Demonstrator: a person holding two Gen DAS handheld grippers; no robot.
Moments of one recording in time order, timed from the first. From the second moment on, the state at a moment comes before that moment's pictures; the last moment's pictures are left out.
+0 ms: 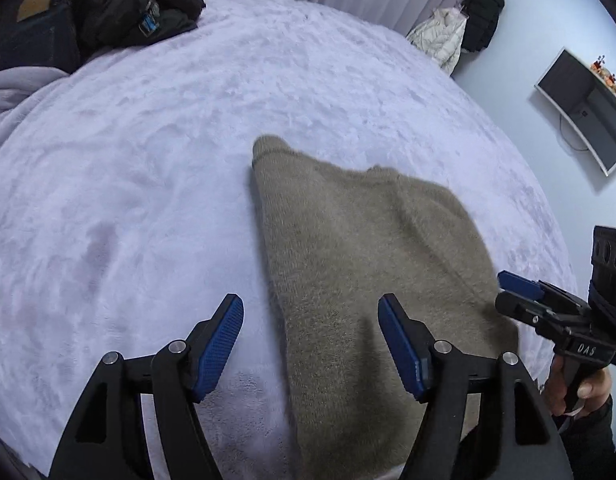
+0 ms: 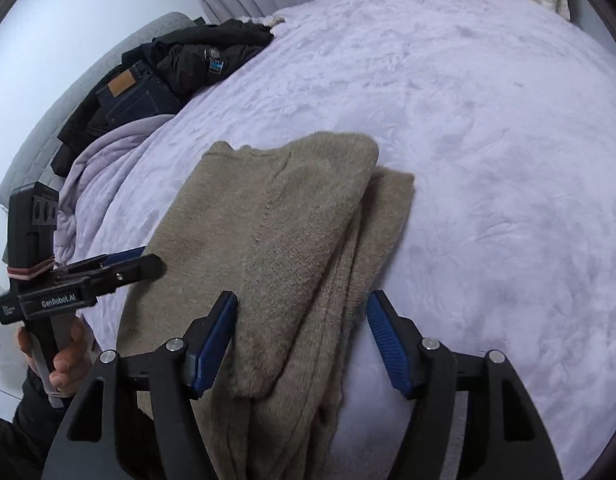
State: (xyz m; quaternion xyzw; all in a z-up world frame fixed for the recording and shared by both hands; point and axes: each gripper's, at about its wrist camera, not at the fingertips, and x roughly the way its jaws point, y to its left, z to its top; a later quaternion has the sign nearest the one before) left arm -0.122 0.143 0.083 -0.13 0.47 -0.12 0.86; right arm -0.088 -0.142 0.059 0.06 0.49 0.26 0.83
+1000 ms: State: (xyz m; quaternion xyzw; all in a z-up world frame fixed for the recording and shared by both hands) left arm 0.010 0.086 0.042 -0.07 0.53 -0.15 0.83; right arm -0.045 -0.075 0.060 -0.16 0.42 0.38 0.81
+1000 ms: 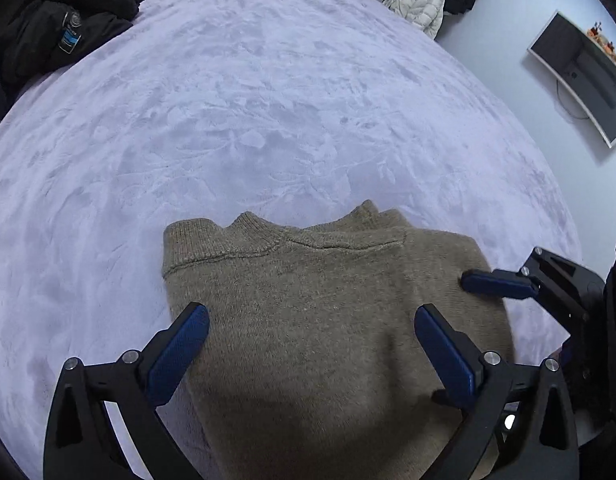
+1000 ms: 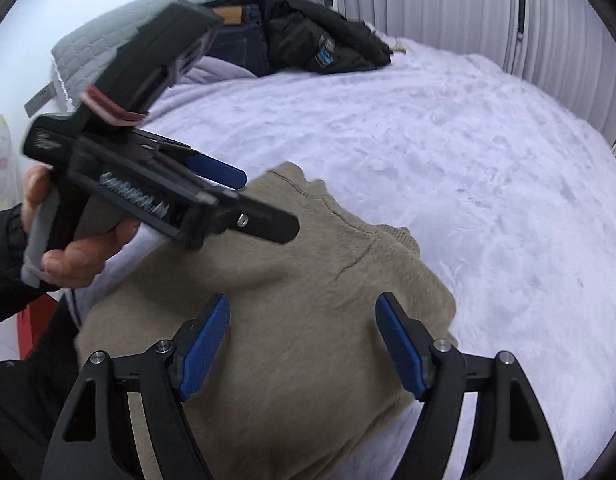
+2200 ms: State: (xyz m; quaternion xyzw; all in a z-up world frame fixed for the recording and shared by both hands) left arm -0.157 0.115 0.070 0.01 0.49 -0.08 0.87; right arm -0.167 -0.082 0.077 -0.23 0.37 0.35 0.83
